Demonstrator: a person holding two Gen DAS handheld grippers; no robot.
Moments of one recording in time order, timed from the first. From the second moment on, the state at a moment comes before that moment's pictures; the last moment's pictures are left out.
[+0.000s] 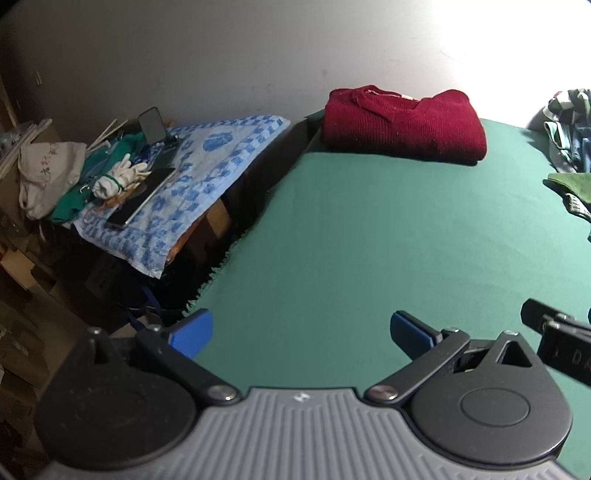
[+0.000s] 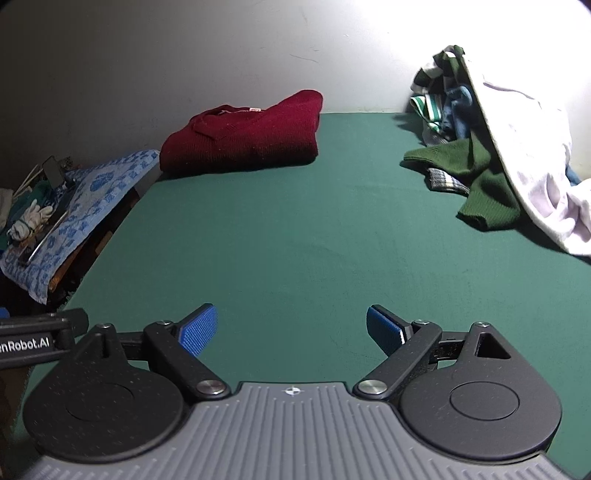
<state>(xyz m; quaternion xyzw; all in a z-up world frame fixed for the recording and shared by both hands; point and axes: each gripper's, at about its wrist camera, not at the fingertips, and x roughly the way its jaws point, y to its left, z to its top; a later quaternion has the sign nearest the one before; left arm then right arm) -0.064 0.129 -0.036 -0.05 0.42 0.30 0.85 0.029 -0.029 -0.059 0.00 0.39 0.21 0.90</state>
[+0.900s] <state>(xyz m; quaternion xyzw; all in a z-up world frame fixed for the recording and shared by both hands) -0.100 0.162 -0.022 -0.01 0.39 0.20 0.90 -0.021 -0.003 -0.024 0.00 0.33 0.11 0.94</state>
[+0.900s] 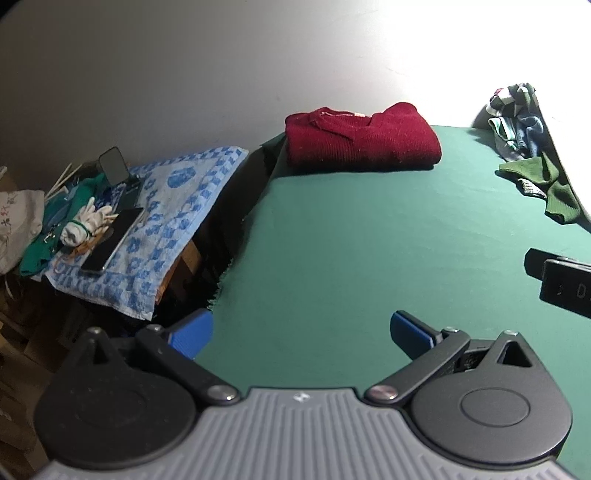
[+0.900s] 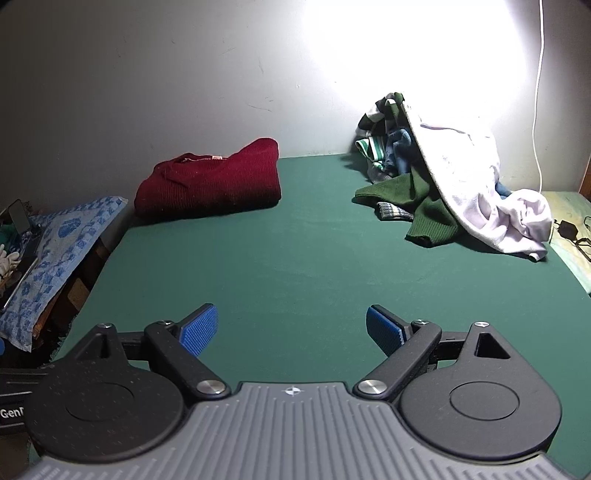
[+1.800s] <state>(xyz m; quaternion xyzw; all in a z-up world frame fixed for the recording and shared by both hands) -0.067 0.155 -0.041 -0.03 0.42 0.19 0.89 -0.011 0.003 -0.039 0.01 0.34 0.11 0.93</state>
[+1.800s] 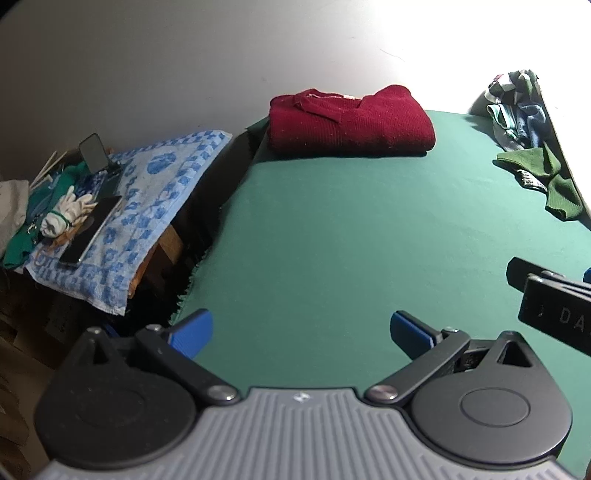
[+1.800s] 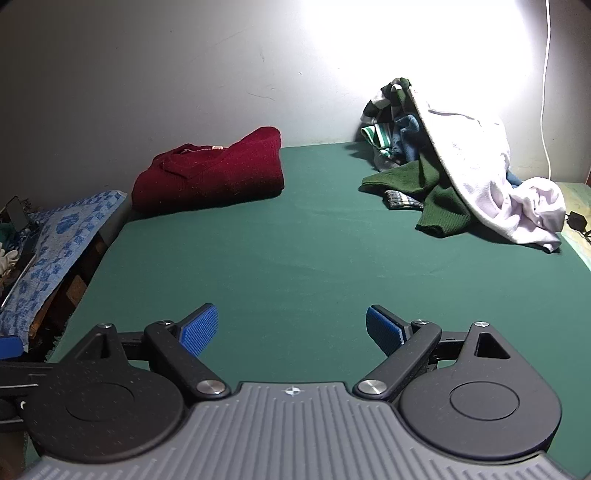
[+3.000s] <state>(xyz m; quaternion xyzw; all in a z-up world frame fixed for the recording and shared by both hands) -0.043 0.178 -0.052 -0.04 0.44 0.19 0.88 0.007 0.004 -0.042 -0.01 0.33 0.10 0.94</state>
